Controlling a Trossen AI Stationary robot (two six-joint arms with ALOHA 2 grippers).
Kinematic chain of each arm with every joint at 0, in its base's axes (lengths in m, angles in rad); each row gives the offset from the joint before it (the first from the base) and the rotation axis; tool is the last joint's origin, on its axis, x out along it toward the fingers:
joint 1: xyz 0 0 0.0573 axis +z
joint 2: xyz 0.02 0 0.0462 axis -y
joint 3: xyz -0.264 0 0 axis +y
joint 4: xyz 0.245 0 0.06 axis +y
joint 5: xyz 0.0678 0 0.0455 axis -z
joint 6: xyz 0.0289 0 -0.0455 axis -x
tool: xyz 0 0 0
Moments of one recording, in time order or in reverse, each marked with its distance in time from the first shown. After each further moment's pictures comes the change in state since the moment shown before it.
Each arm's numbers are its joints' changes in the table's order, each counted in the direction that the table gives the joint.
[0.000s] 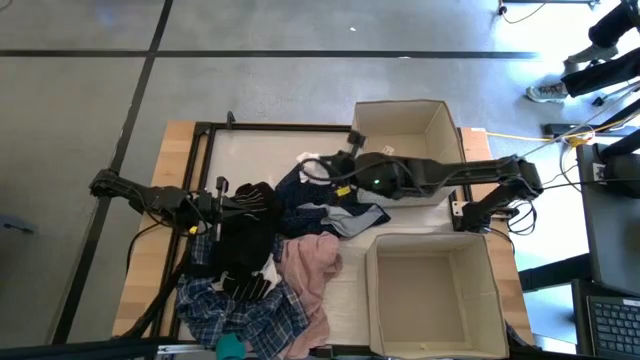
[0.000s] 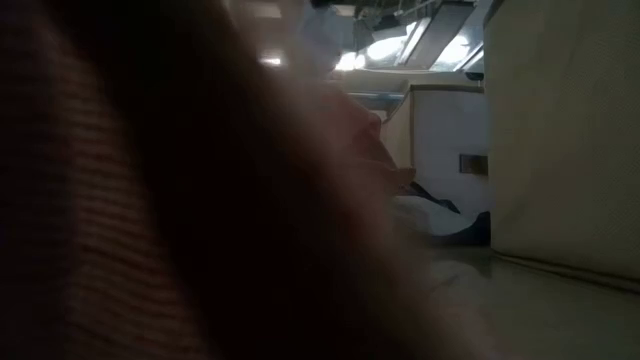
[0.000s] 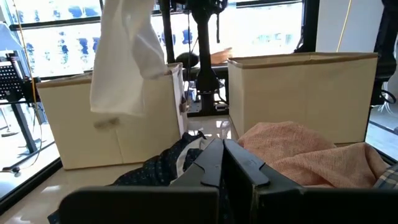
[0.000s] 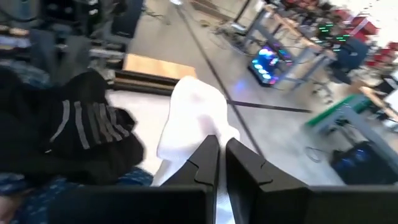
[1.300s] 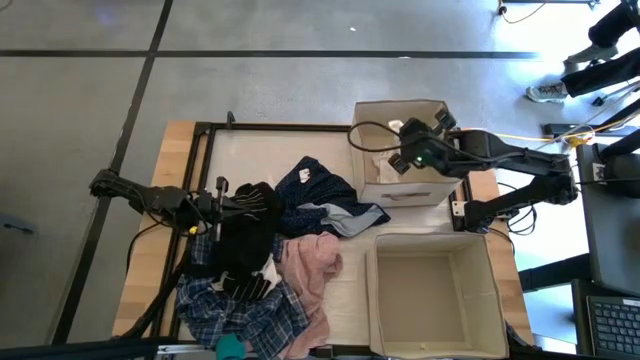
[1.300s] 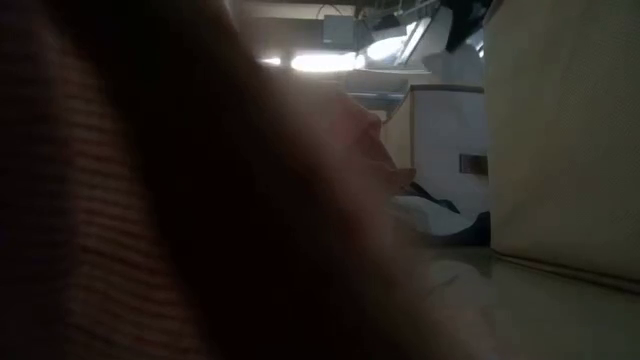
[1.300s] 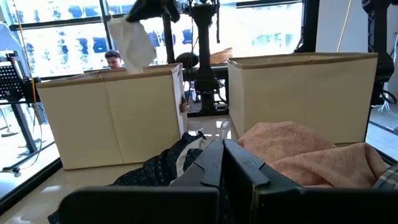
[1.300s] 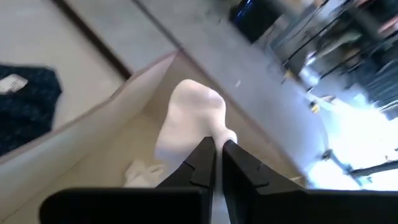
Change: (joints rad) left arm 0.000 0.000 0.000 0.000 0.000 -0.001; right arm -0.164 0.314 0.045 0.882 0.276 -0.554
